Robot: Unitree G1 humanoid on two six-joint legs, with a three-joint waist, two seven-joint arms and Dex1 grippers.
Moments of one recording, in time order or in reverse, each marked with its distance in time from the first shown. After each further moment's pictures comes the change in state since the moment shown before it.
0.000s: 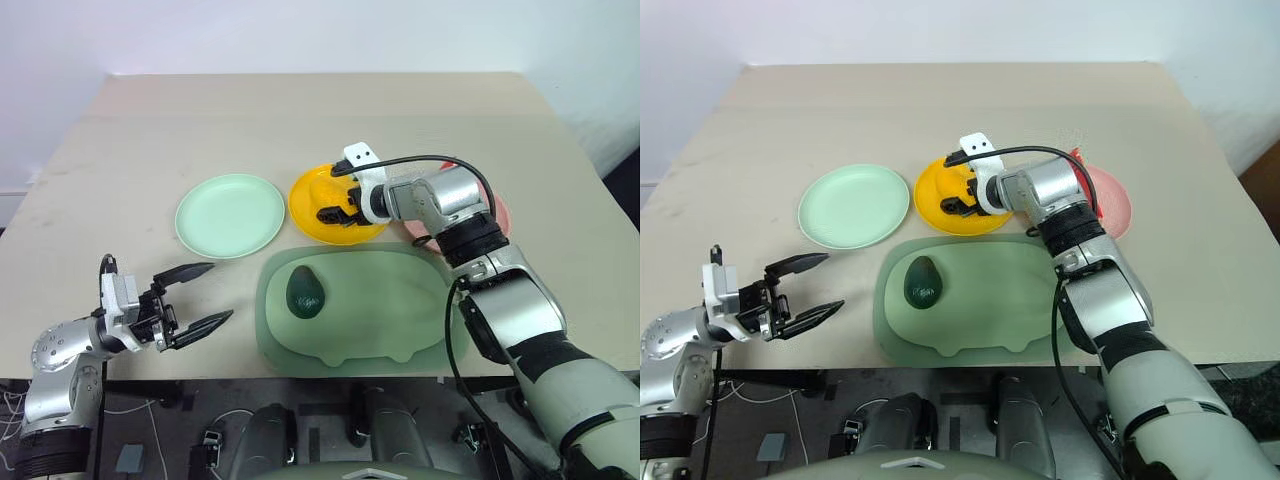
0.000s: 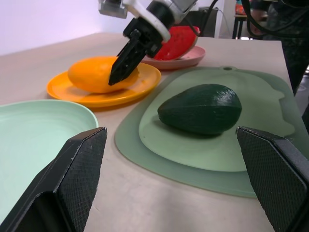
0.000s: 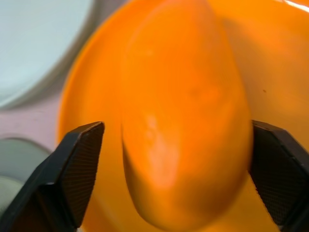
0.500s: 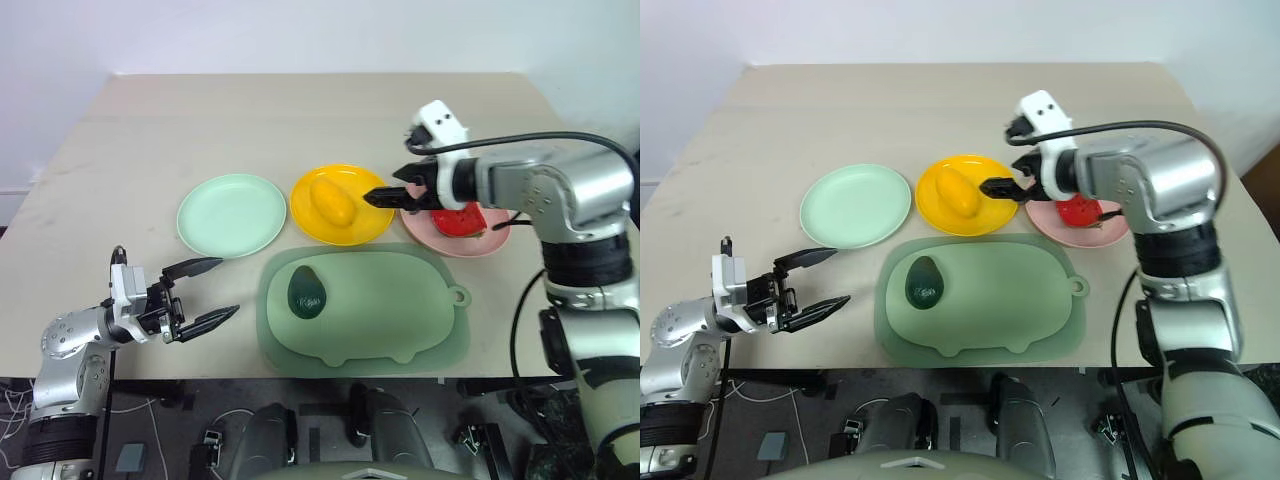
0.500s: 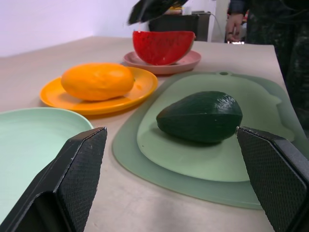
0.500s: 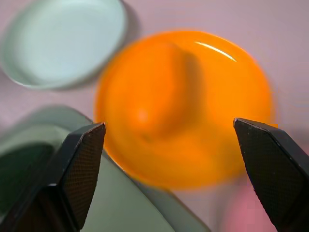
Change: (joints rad) left arm -0.058 0.002 -0.040 0.011 -0.001 0.029 -0.017; right arm 0.240 -0.415 -0.211 -0.674 0.130 0.237 0.189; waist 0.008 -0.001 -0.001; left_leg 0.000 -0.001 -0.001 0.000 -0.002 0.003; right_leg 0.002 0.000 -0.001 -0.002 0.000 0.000
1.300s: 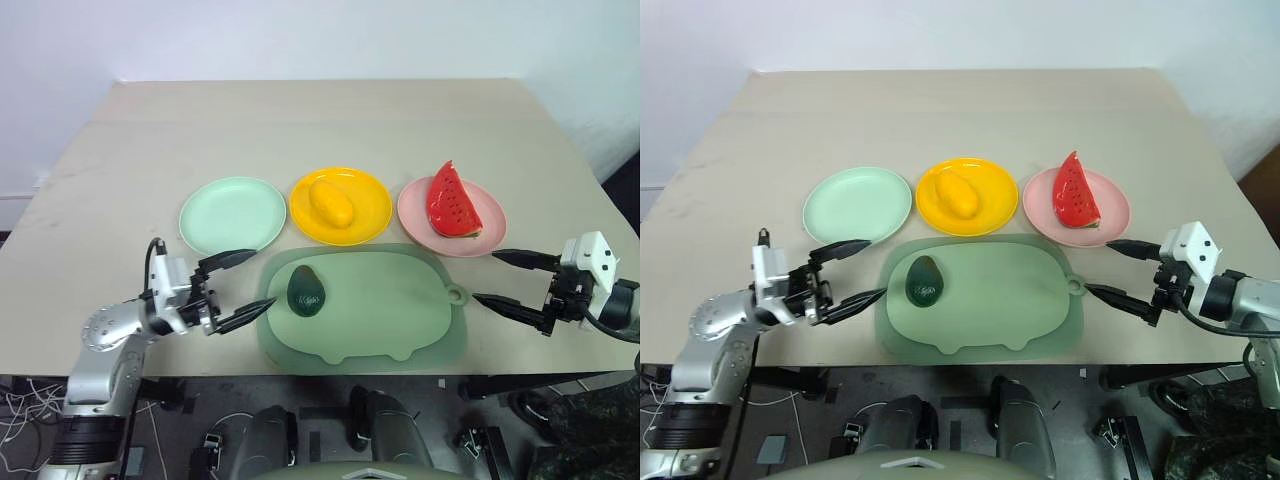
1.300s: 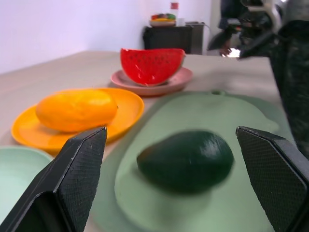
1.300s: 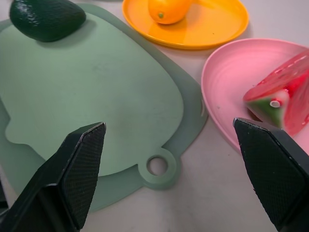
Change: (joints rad) left arm 0.012 -0.109 -0.138 -0.263 0.092 0.135 0.304; right arm 0.949 -0.154 -0.457 -0.046 -0.041 -0.950 0.490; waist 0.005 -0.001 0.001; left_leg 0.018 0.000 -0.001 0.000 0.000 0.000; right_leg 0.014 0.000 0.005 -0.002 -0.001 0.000
